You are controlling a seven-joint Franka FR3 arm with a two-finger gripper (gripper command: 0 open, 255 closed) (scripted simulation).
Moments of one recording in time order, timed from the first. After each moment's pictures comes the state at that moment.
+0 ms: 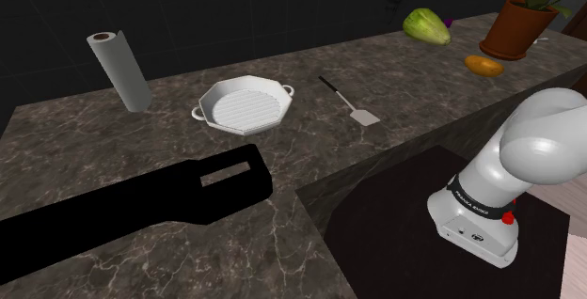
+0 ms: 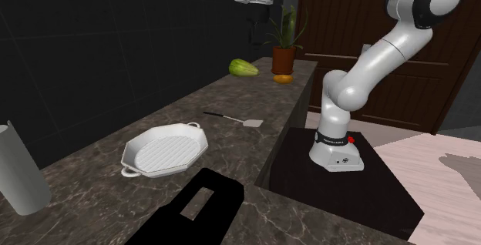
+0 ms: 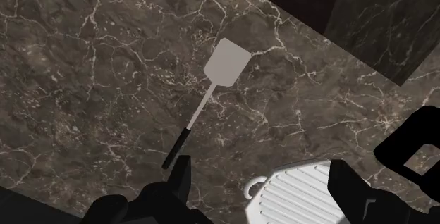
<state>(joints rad) -0.02 -0.74 0.07 -2.29 0.10 1.66 -0.17</state>
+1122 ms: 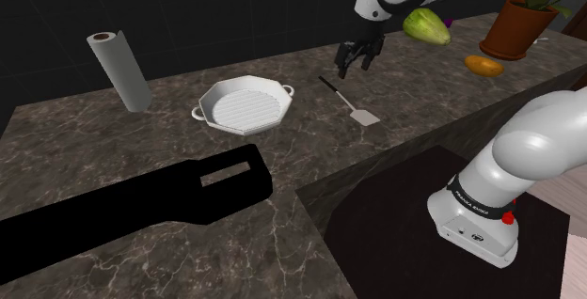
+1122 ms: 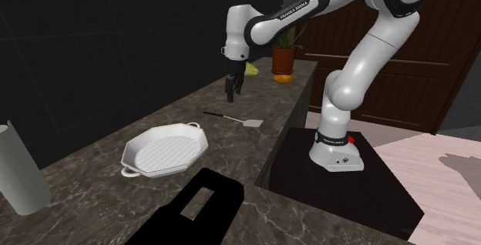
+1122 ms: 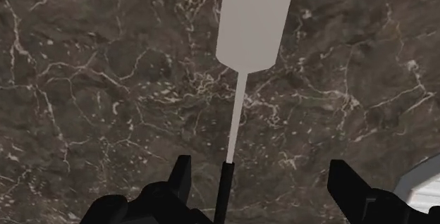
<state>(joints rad) -0.15 -0.46 0.17 -2.54 0.08 2.16 0.15</state>
